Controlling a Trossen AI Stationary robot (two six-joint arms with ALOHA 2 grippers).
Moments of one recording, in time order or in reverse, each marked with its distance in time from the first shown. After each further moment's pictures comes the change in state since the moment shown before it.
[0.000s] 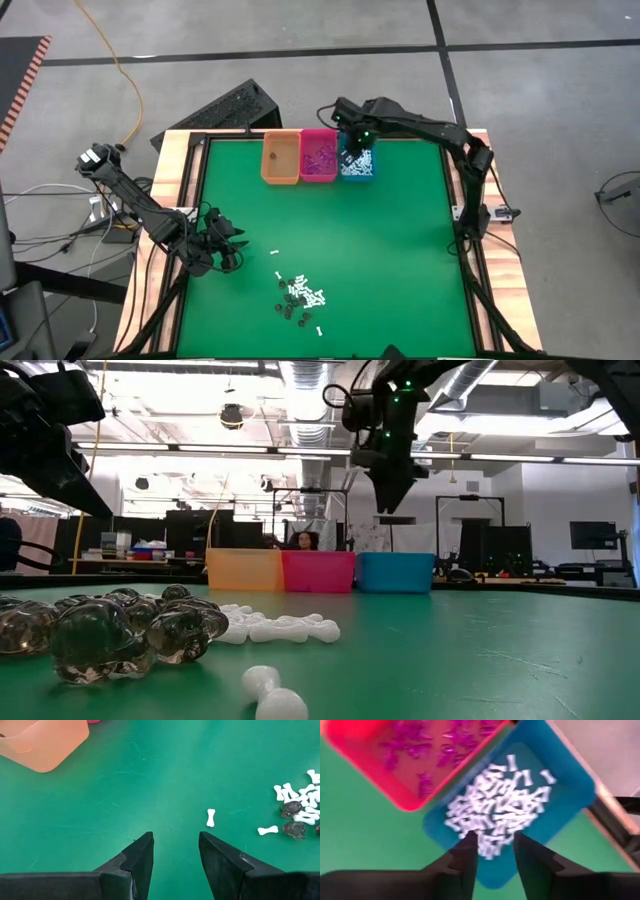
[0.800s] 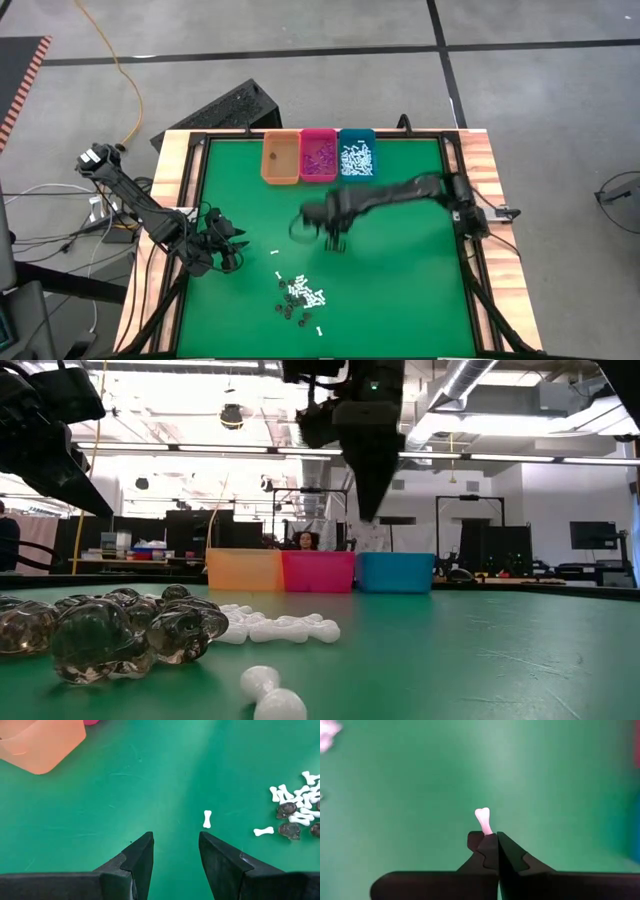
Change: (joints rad) left arm 0.000 0.000 0.000 0.016 0.002 0.011; right arm 0.624 0.155 0.014 -0.040 0.009 0.045
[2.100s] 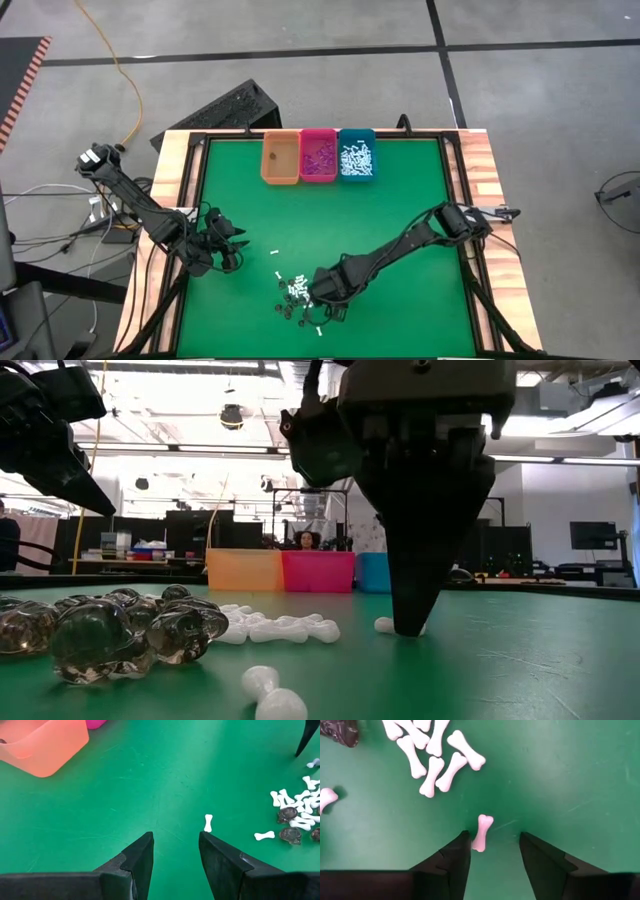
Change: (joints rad) left arm 0.000 0.000 0.000 0.007 -0.019 0.001; right arm 0.317 0.134 -0.134 0.373 -0.125 0.444
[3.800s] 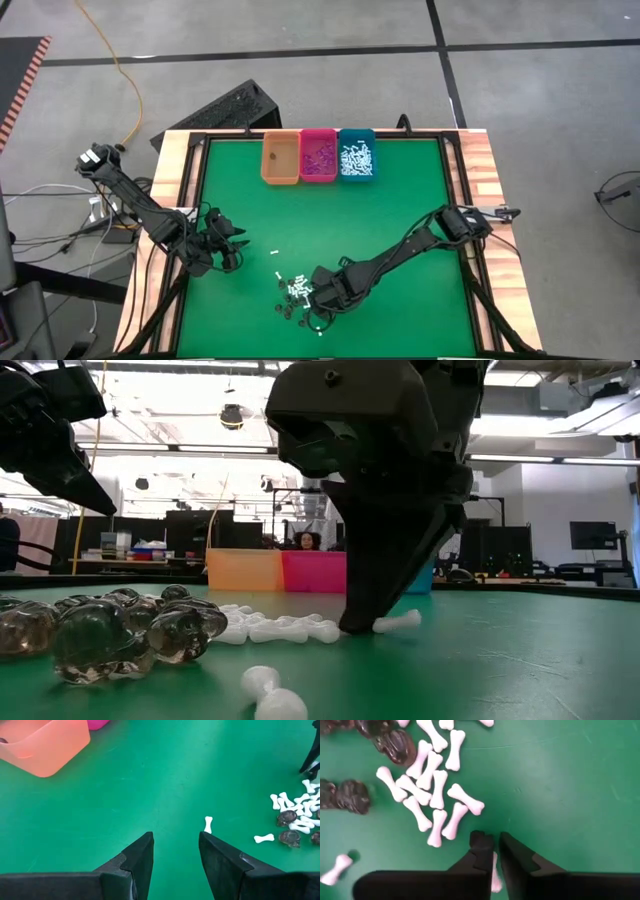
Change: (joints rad) left arm 0.000 0.000 0.000 0.003 -0.008 -0.011; right arm 0.039 0.014 -0.015 0.121 0.156 0.200
